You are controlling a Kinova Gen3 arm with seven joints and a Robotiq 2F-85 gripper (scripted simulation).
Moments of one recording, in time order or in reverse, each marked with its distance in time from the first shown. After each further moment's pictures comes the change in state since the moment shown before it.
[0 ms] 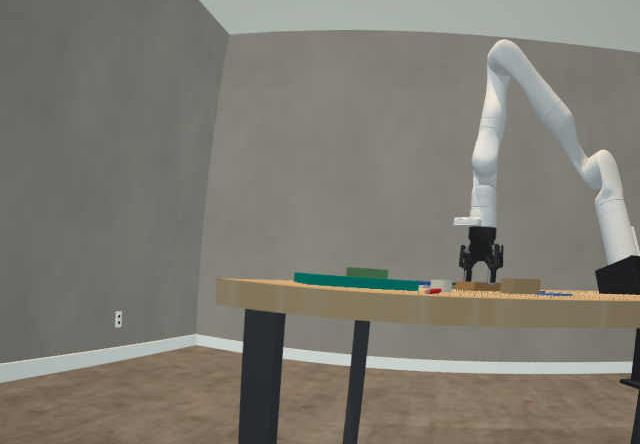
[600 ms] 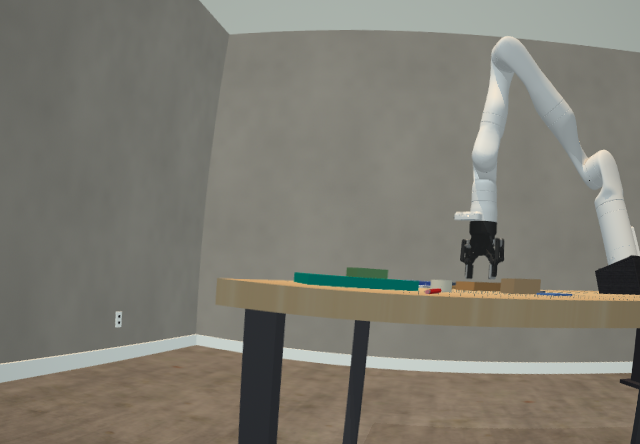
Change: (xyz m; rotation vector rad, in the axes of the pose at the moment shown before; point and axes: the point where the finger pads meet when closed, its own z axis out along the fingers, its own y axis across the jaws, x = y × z) arm -0.004 0.001 -0.015 0.002 -0.009 0.005
